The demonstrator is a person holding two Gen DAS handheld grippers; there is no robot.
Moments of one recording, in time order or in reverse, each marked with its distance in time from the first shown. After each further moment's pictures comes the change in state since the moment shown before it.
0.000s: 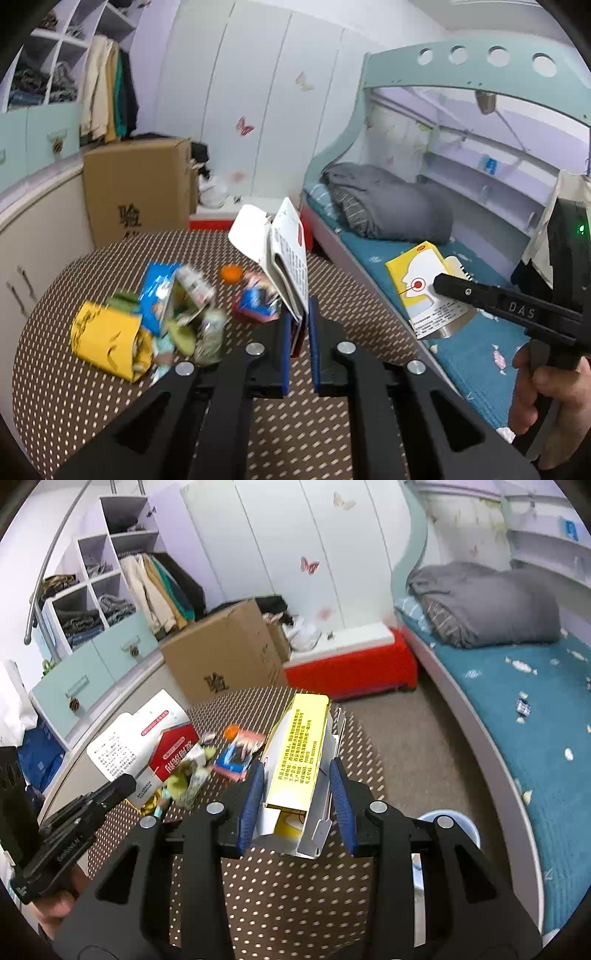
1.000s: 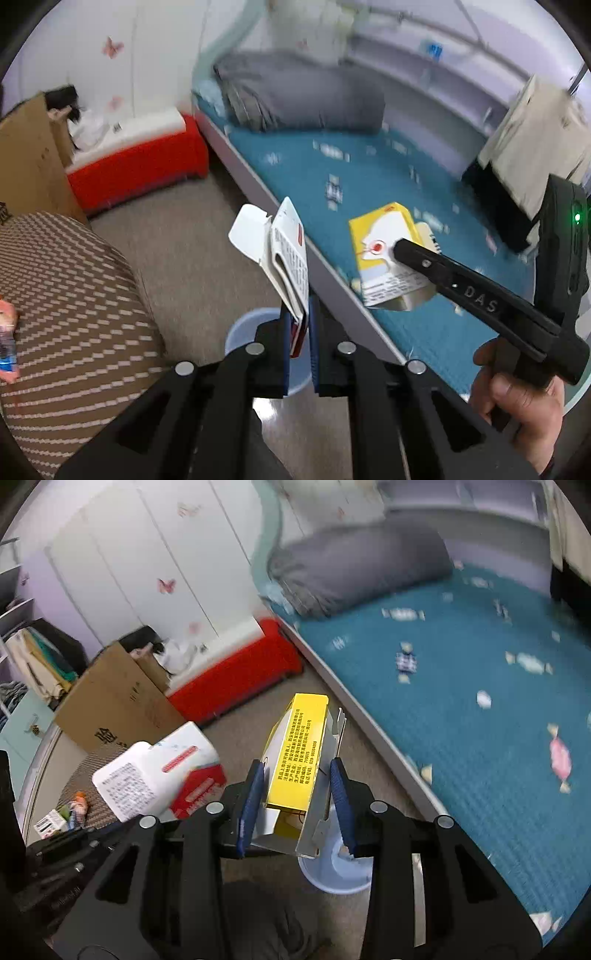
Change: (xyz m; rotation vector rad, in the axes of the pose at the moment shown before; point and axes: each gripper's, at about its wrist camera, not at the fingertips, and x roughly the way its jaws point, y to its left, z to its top) left arm 0.235 -0.232 -0.016 0.176 0.498 -0.244; right arm 0.016 -0.256 -0.006 0.347 0.050 -0.293
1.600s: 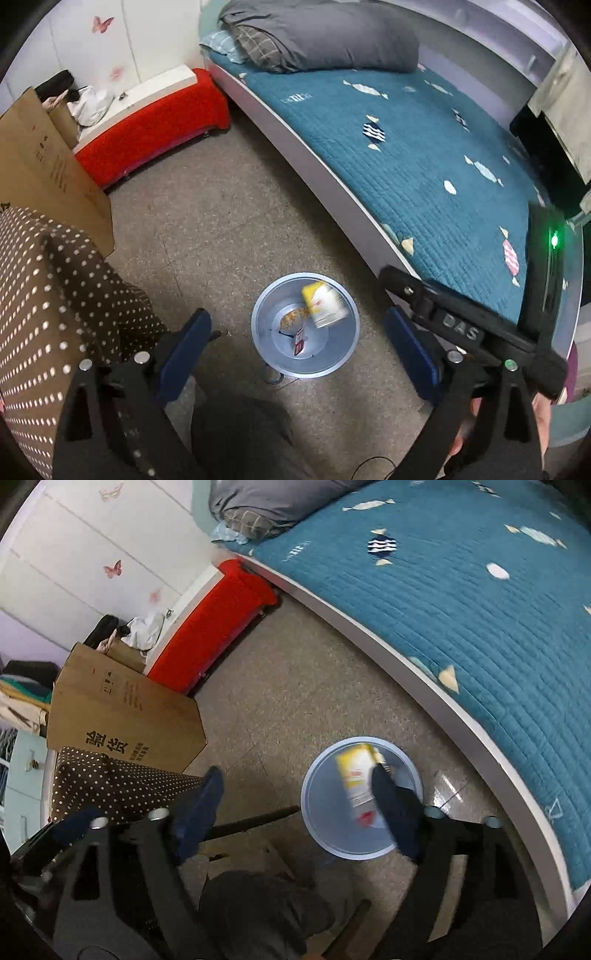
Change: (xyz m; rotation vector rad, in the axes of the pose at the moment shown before) left arm 0.095 0.005 0.008 0.021 0.175 0.171; right arm 0.115 -0.070 -0.046 0.251 0.231 0.048
